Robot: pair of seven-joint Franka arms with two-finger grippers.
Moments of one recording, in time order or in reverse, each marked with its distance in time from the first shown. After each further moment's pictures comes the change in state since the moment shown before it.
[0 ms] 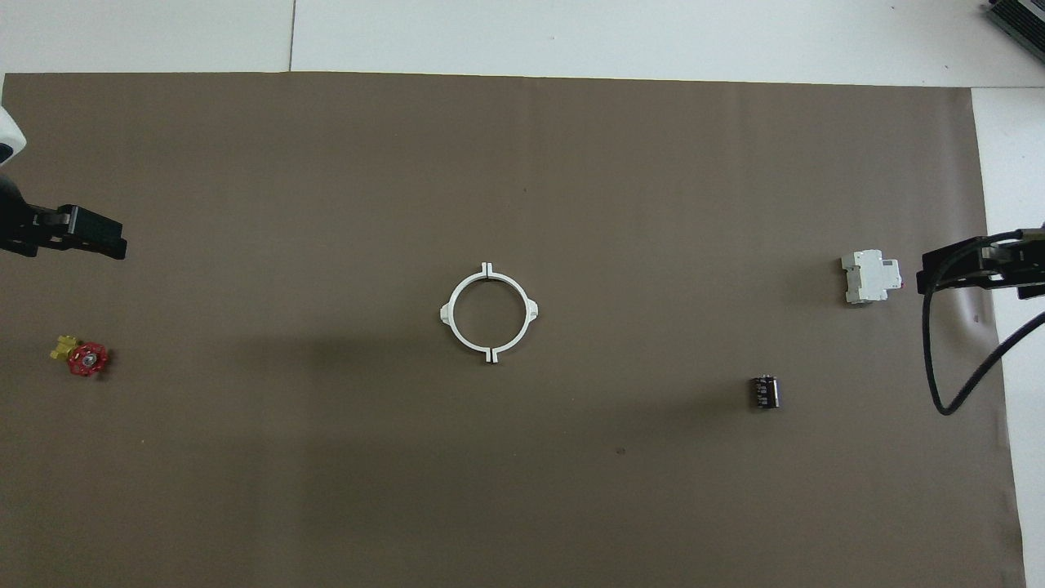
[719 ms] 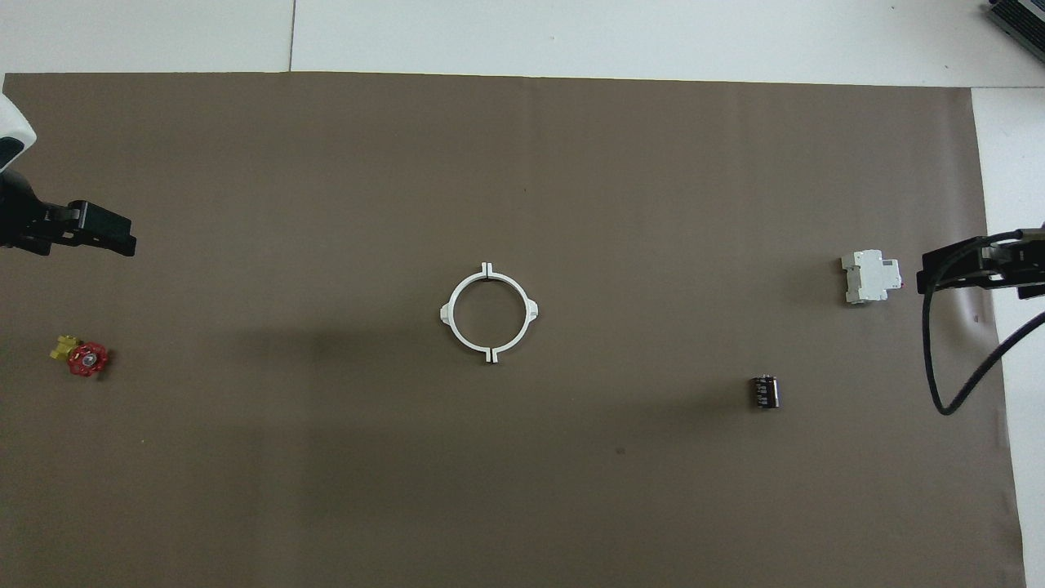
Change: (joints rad) left arm -0.013 0.020 -0.006 -0.001 -0.005 0.006 0.000; right arm 0.000 0.000 0.000 0.000 0.000 0.000 0.000
